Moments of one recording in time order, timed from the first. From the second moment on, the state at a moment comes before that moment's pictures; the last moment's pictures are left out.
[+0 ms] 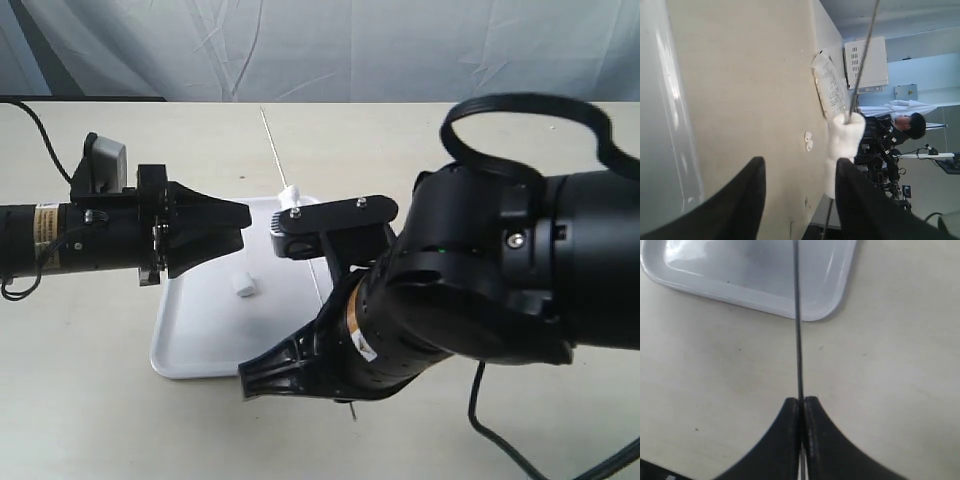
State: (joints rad) left arm -0.08 1.79 -0.61 1.32 -1.21 -1.83; right arm 1.12 1.54 -0.94 -0.20 0.75 0.88
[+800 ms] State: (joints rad) left arm -0.12 1.77 -0.61 1.28 -1.21 -1.87; right arm 1.12 1.62 -0.94 0.01 0.58 0.77
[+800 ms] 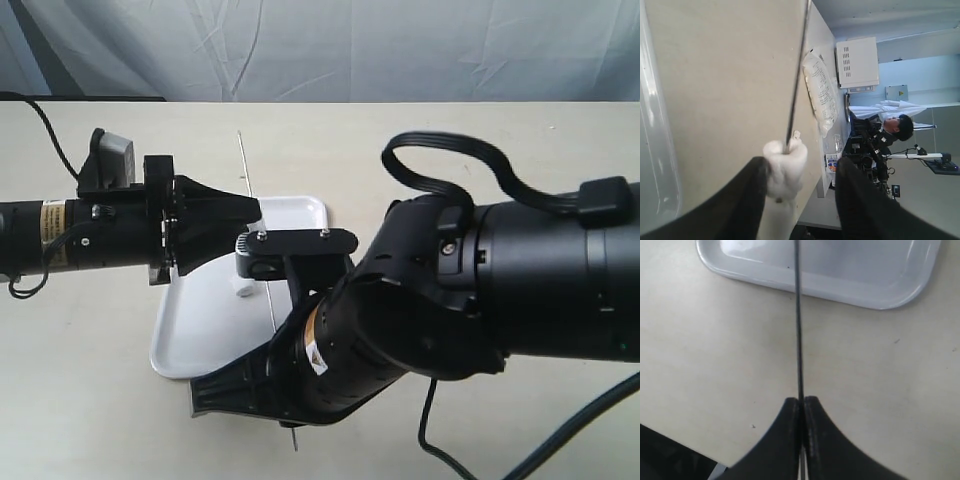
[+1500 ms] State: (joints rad) left arm -0.12 1.77 -0.61 1.29 -1.21 -1.86; right arm 1.12 1.62 -0.94 0.04 0.58 0.73
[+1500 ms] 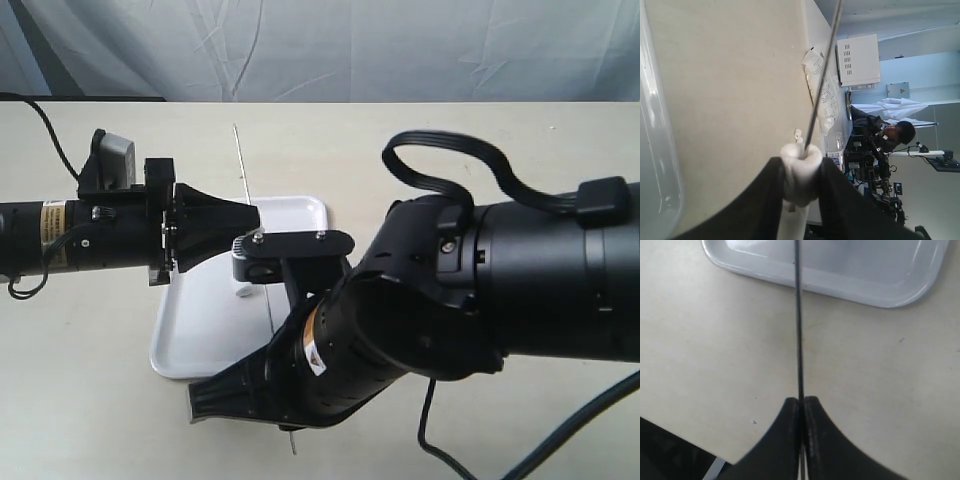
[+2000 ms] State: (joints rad) left arm -0.12 1.77 -0.61 1.29 -1.20 -1.85; right arm 1.12 1.62 -0.94 0.12 0.59 0.64
